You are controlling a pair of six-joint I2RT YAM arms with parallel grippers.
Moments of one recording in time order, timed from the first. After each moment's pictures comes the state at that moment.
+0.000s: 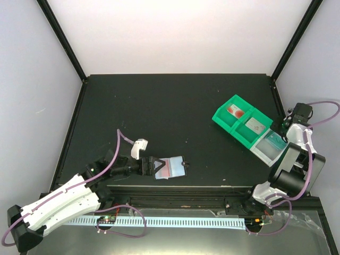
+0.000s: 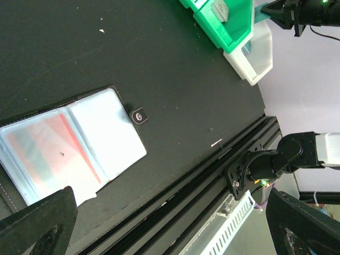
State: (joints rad) left arm -0.84 0.62 0.49 -0.42 0.27 -0.84; right arm -0.52 1.51 0.99 -0.48 -0.15 0.18
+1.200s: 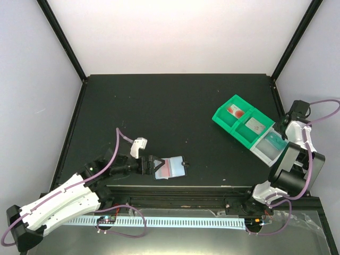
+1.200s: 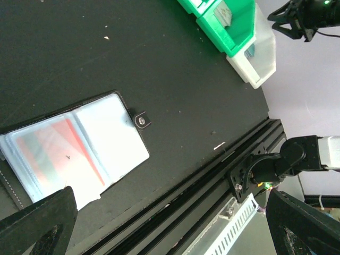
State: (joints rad) left arm -0.84 0.63 0.53 -0.46 0.25 -0.82; right arm -0.49 1.53 1.02 -0.53 0.10 0.27
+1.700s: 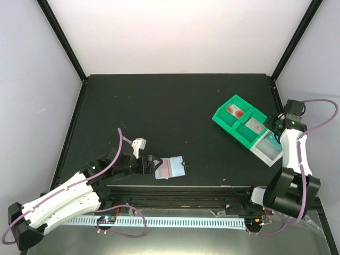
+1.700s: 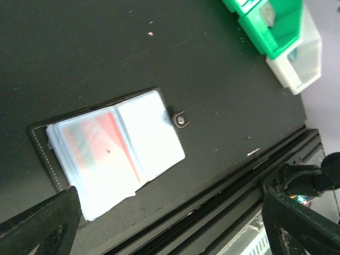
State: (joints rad) left arm -0.84 0.65 0.52 -0.51 0.17 -0.83; right arm -0.39 1.31 0.97 -0.59 -0.05 0.33
